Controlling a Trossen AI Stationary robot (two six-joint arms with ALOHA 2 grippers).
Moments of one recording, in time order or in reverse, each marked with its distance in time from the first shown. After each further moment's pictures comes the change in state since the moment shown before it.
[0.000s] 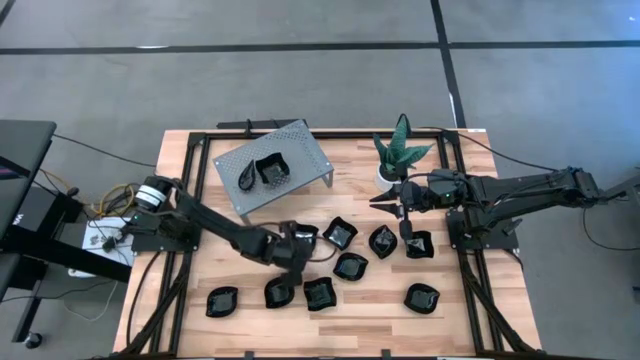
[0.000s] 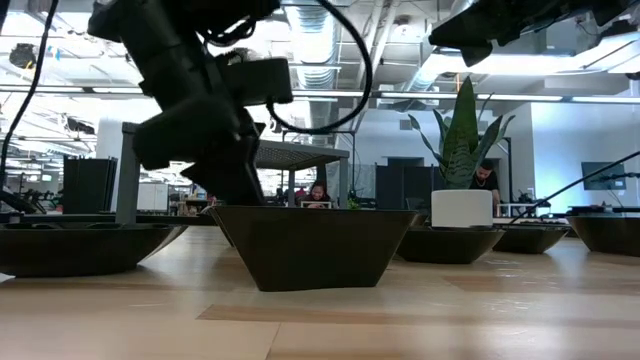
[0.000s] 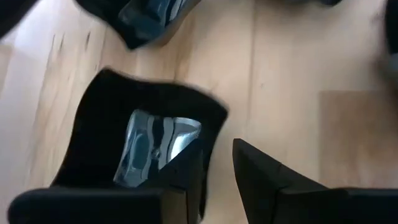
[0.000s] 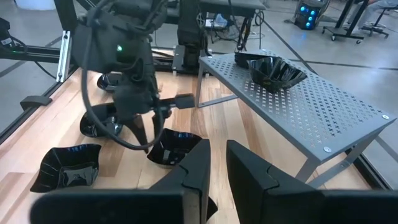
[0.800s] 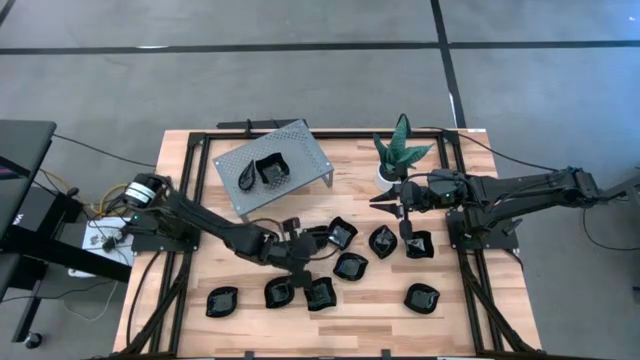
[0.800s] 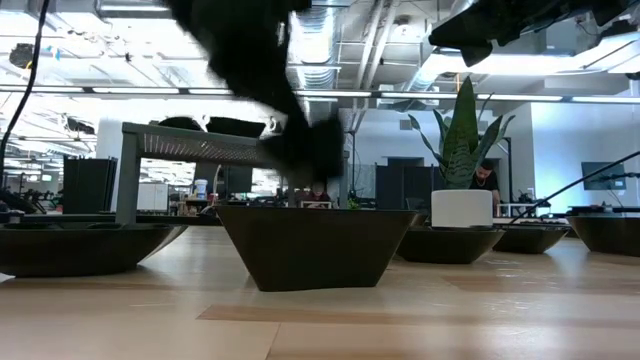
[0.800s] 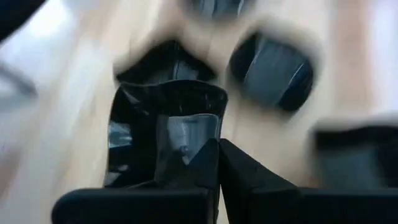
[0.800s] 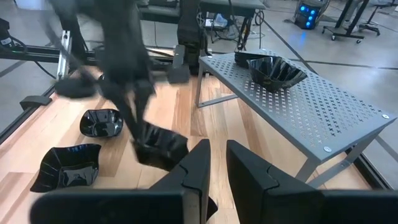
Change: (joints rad) left arm -0.031 -0.084 0.091 0.036 -0.083 -0.081; right arm 0.000 0.000 0.000 0.000 0.000 0.001
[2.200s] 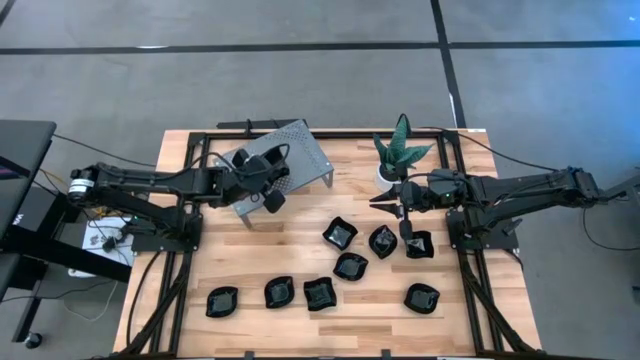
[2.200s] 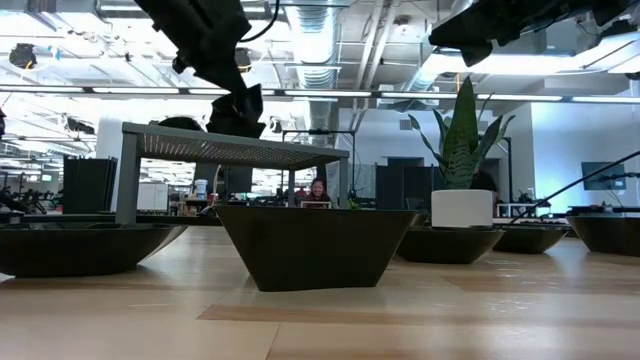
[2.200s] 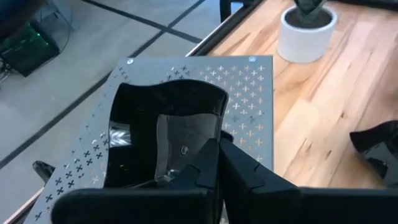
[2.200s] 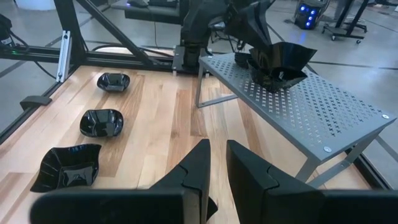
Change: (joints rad) left arm 0.403 -0.542 -0.179 -0.200 -0.168 0.078; right arm 0.000 0.000 0.000 0.000 0.000 0.000
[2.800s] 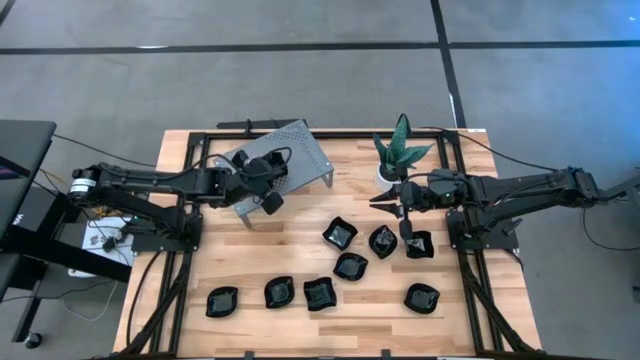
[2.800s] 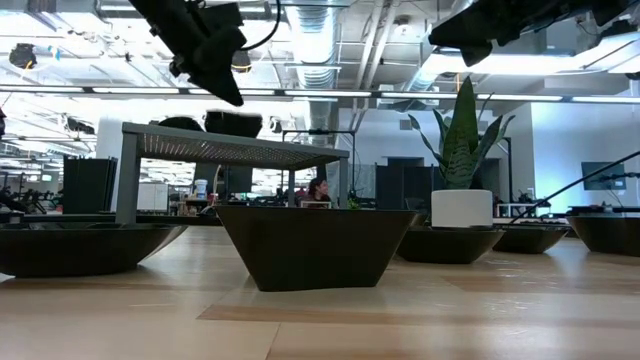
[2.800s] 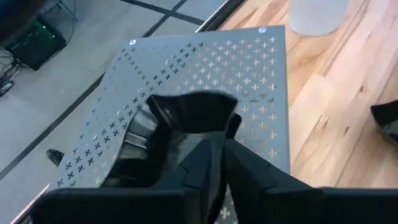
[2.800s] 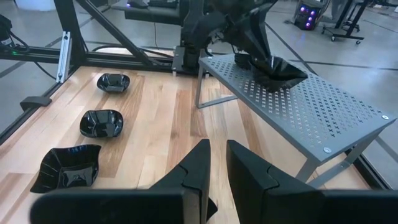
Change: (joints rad) left arm 0.003 0.015 -0.001 -0.066 -0.007 0.010; right arm 0.000 0.000 0.000 0.002 0.000 -0.001
